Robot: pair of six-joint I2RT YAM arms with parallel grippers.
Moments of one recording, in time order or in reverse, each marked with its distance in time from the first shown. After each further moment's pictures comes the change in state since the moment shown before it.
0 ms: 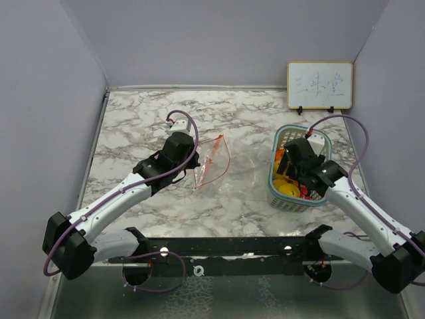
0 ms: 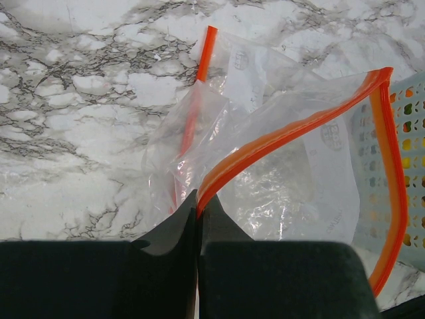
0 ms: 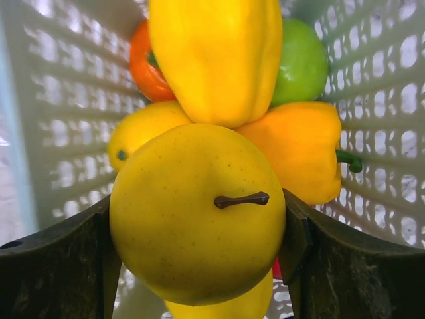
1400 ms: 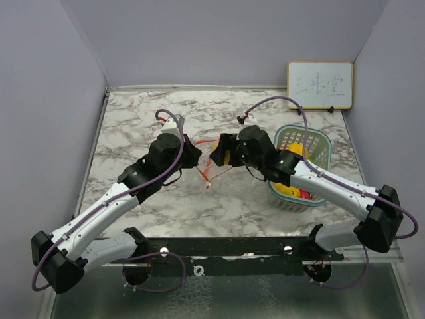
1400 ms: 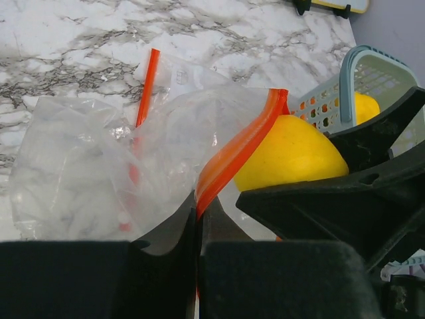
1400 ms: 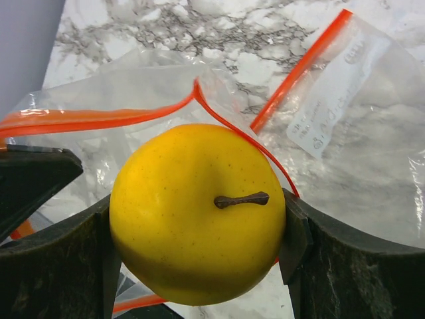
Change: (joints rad) left arm -0.008 -0.134 0.027 0.001 0.093 -0.045; right arm 0.362 0.318 0.260 0.548 -0.354 -0.106
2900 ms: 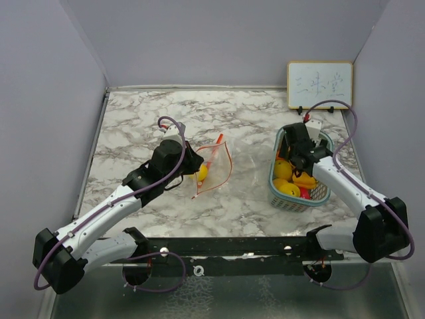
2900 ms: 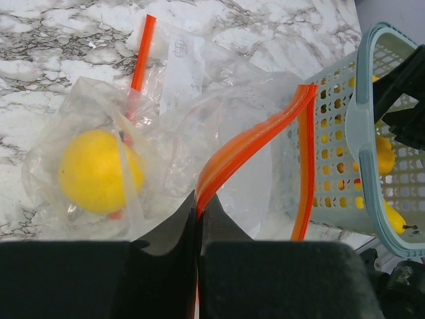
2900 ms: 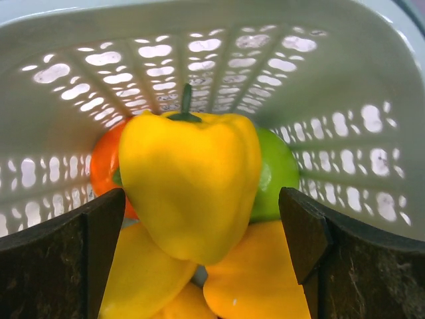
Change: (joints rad) left arm 0.000 -0.015 -0.127 0.083 0.043 -0.062; right arm -0.518 -0.075 -0.186 -0.312 0.459 -0.092
